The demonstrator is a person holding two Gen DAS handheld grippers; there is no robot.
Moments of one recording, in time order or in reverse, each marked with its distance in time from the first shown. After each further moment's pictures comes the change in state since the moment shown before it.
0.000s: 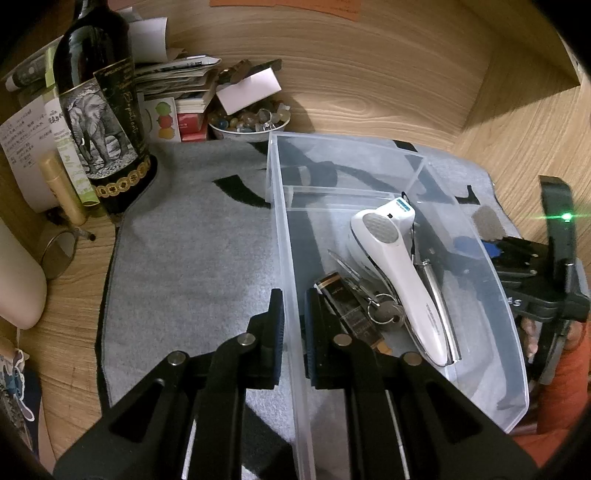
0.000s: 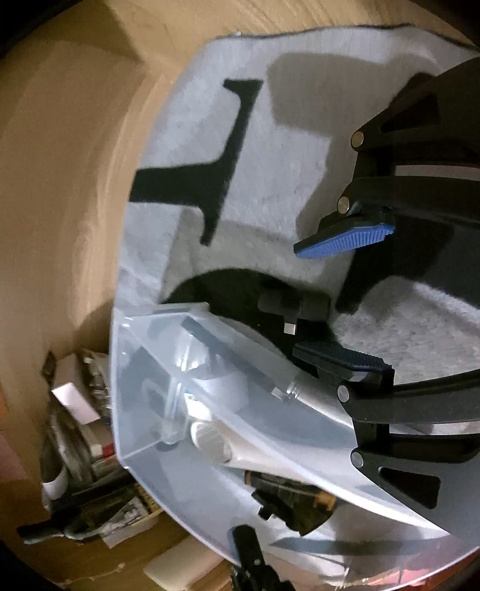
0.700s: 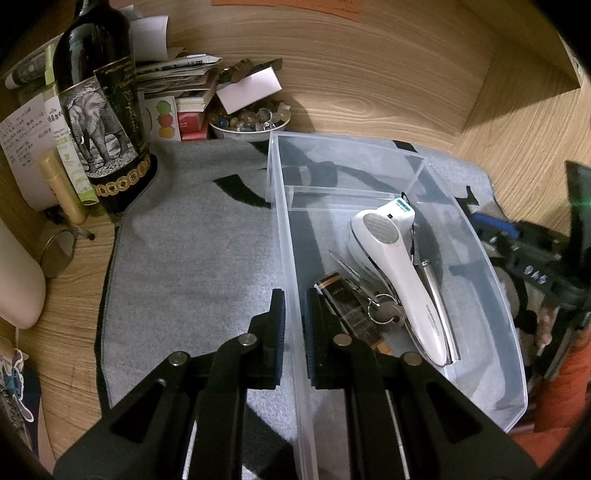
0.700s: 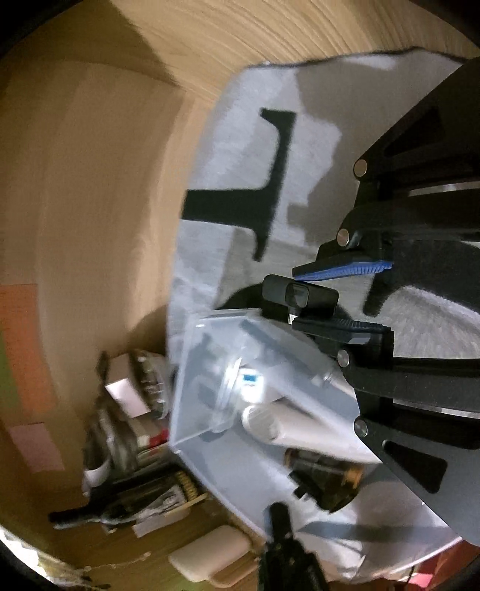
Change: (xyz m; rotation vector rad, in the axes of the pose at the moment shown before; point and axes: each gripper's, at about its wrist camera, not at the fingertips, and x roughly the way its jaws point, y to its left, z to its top) left arm 0.000 0.002 0.001 -0.007 0.001 -0.006; right arm -0.059 -0.001 0.011 0.003 -0.193 -0.033
